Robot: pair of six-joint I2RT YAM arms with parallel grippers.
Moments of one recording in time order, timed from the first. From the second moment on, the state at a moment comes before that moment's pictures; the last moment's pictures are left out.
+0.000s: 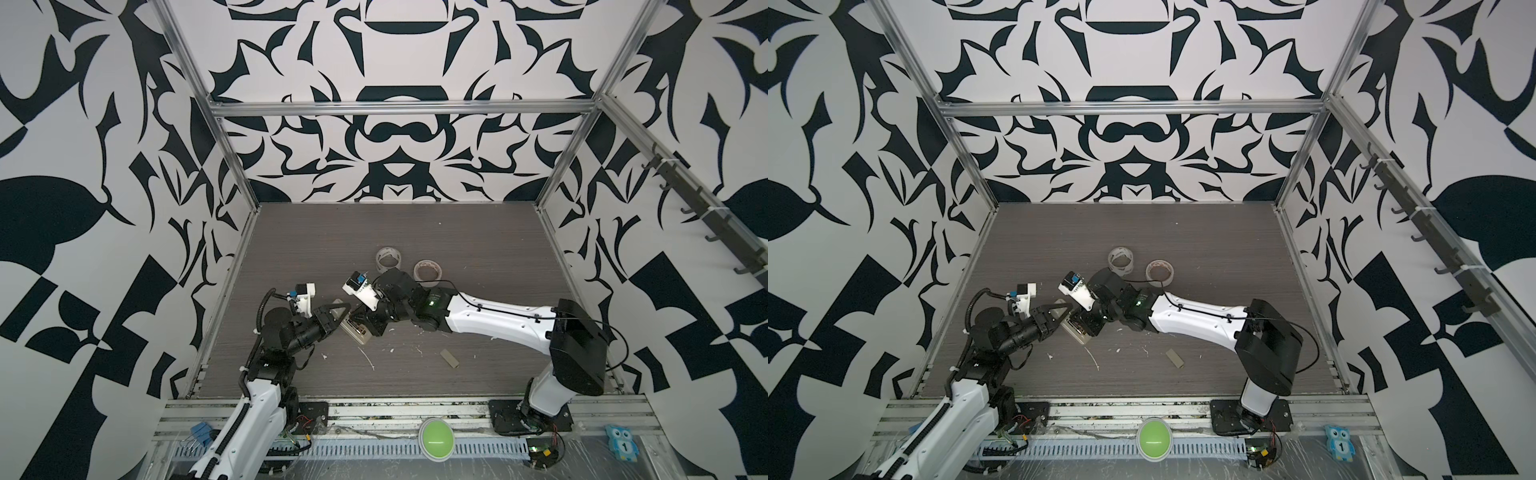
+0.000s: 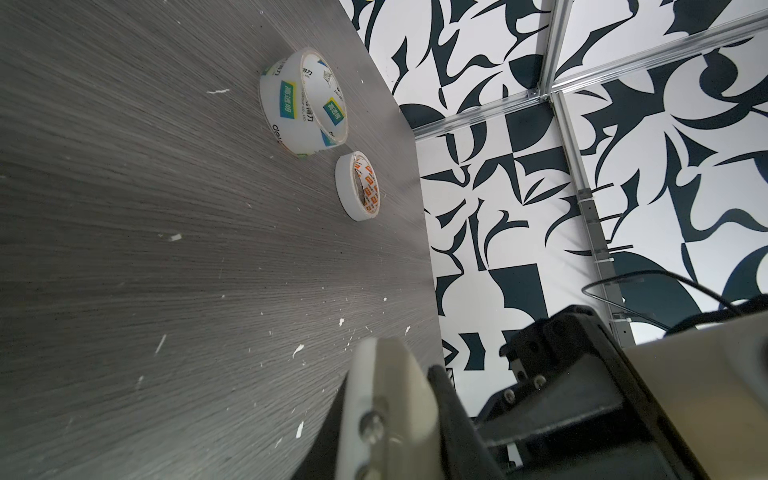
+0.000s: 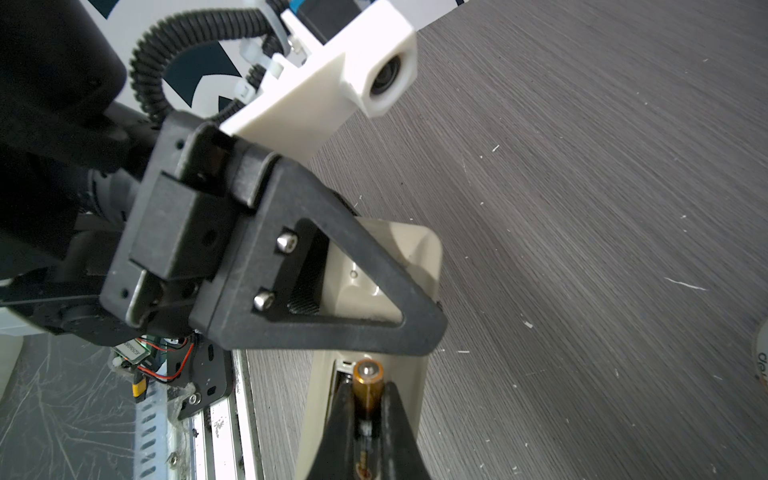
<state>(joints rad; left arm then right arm) -0.16 0.64 0.12 0.26 0.74 -1.06 1.05 1.67 1.20 -0.16 -0.29 0.14</state>
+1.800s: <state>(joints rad) -0.14 0.62 0.12 0.27 0.75 -1.08 1.08 1.65 1.12 -0.06 -0.24 0.13</state>
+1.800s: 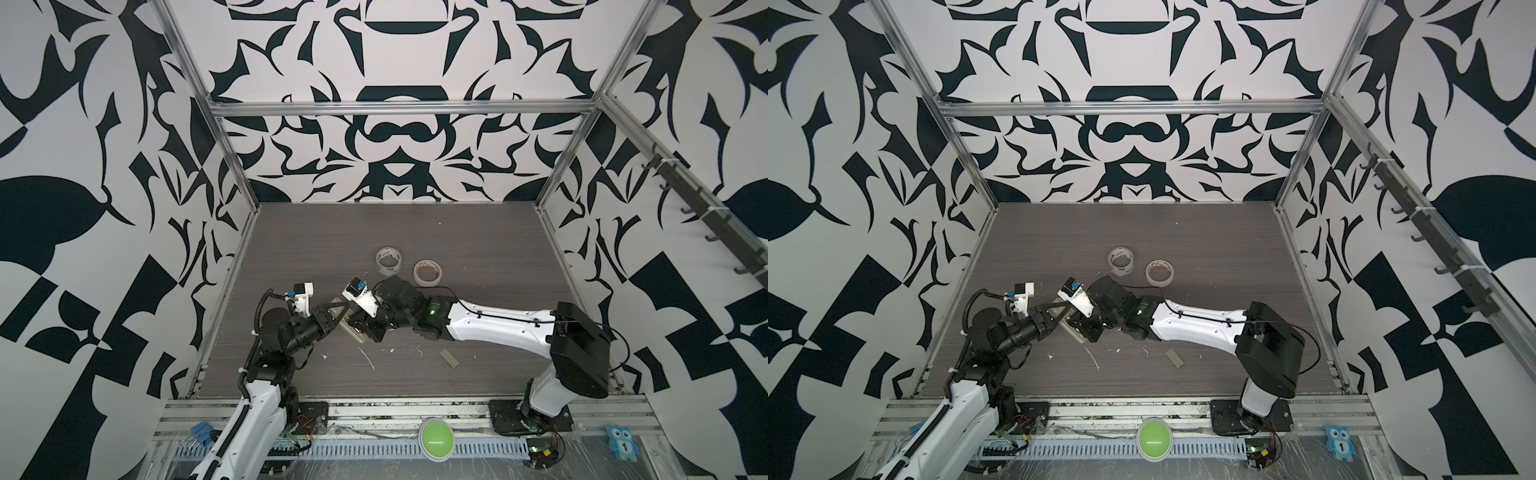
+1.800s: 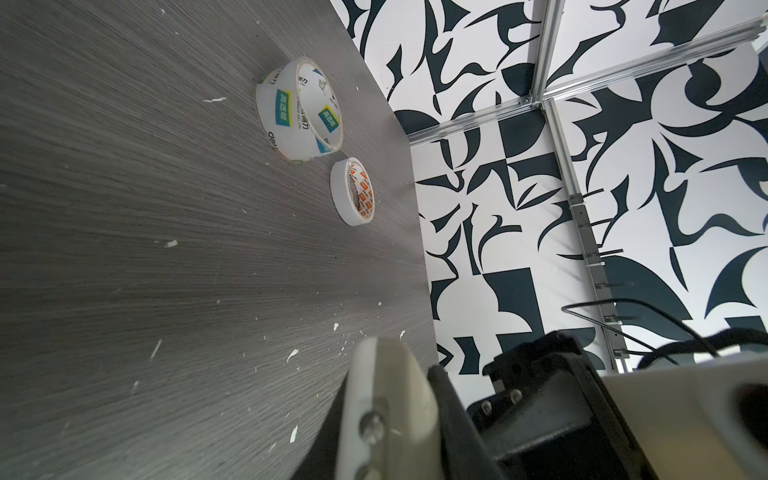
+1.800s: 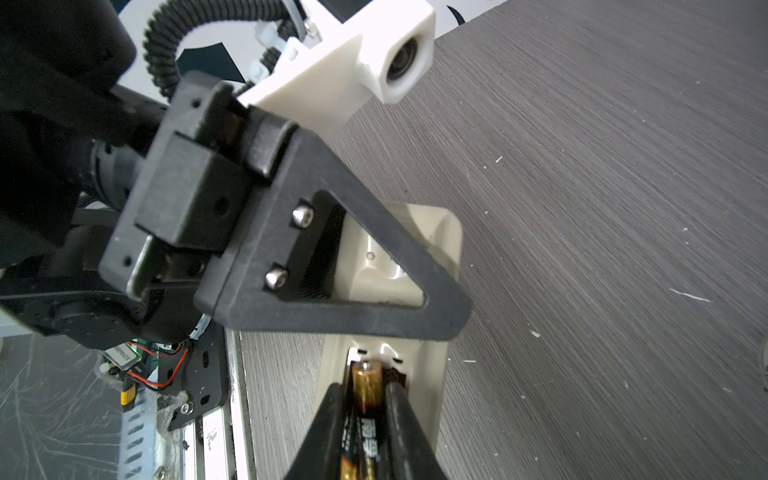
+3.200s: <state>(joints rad) -0.27 0.68 0.16 0.22 0.90 -1.05 1.17 1.36 1.28 -0.65 -0.13 -0.56</state>
